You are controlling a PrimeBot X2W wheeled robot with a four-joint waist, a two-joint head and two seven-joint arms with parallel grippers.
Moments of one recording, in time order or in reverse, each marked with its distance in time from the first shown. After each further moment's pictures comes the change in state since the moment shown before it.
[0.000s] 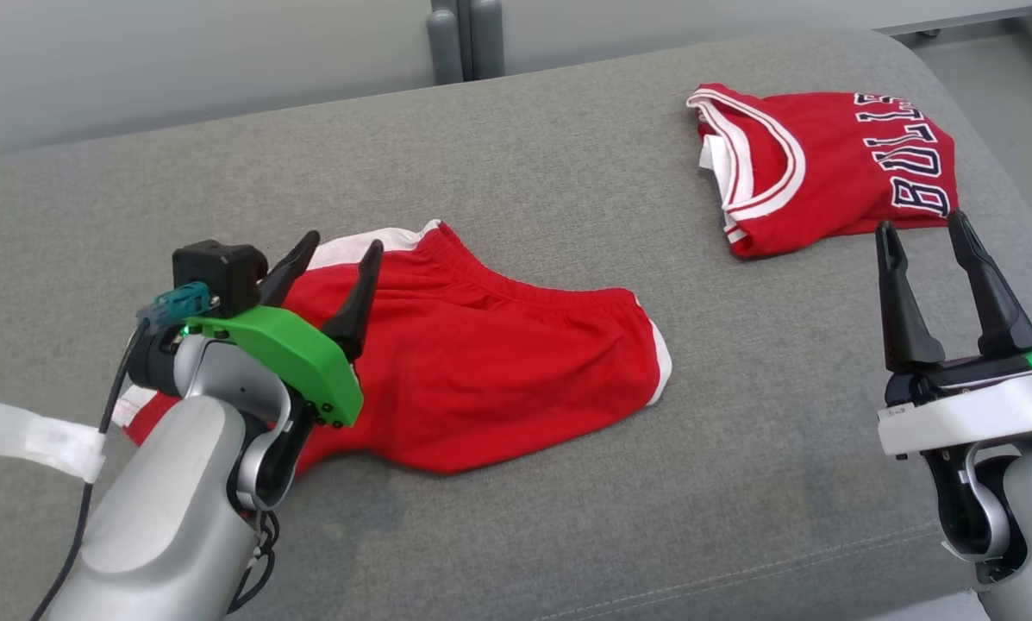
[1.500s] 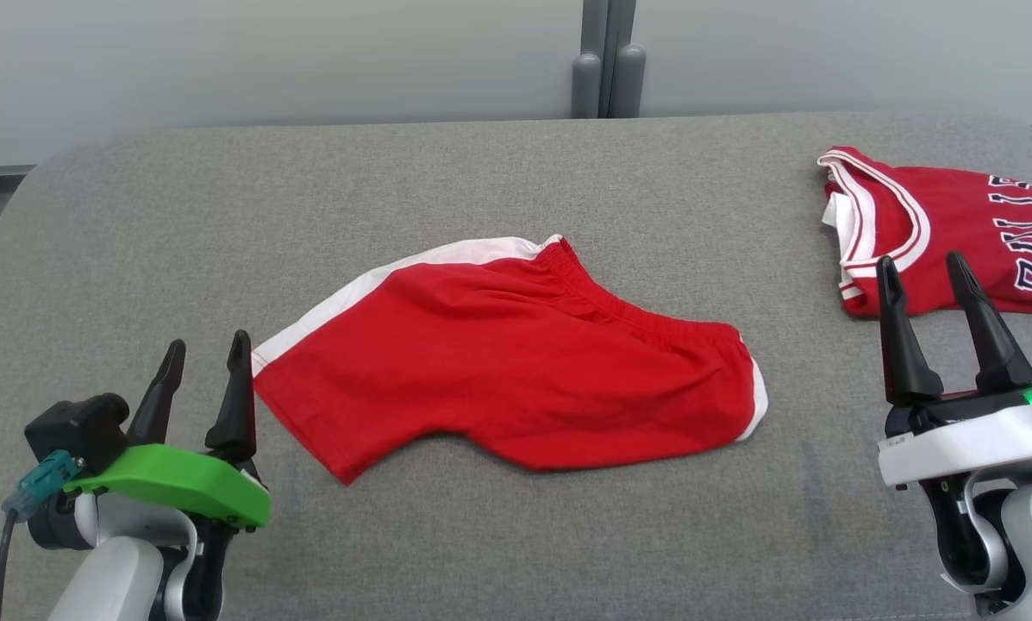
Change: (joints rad) left arm 0.333 0.064 0.219 -0.132 -0.053 0.084 -0.211; right arm 0.061 0.010 -0.011 0.006 0.012 -0.008 -0.001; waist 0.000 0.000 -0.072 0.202
